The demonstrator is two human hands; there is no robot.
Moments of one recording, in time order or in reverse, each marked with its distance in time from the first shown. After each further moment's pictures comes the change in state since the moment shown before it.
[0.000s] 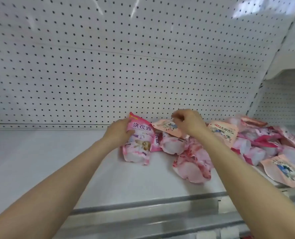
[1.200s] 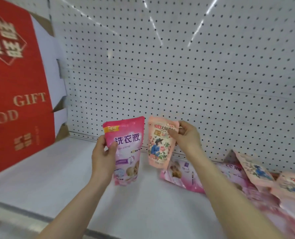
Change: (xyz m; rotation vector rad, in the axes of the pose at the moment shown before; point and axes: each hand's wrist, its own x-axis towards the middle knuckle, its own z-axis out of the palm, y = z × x) left_hand -0.087 -0.058 -0.068 -0.896 0.860 -0.367; right_hand 0.046 -0.128 0.075 0.802 -0.112 -0.034
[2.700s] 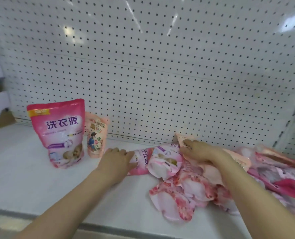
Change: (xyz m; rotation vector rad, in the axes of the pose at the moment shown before) left_hand -0.092 -0.040 0.148 1.609 -0.833 0.580; right_hand -0.023 0.083 -0.221 -1.117 -0.546 0.281
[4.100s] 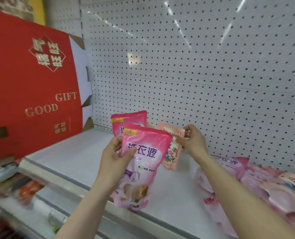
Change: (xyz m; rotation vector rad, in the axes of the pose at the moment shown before) left_hand -0.147 -0.072 -0.064 -1.549 0.761 -0.468; right_hand 0.017 -0.178 0.019 1.004 0.452 -0.347
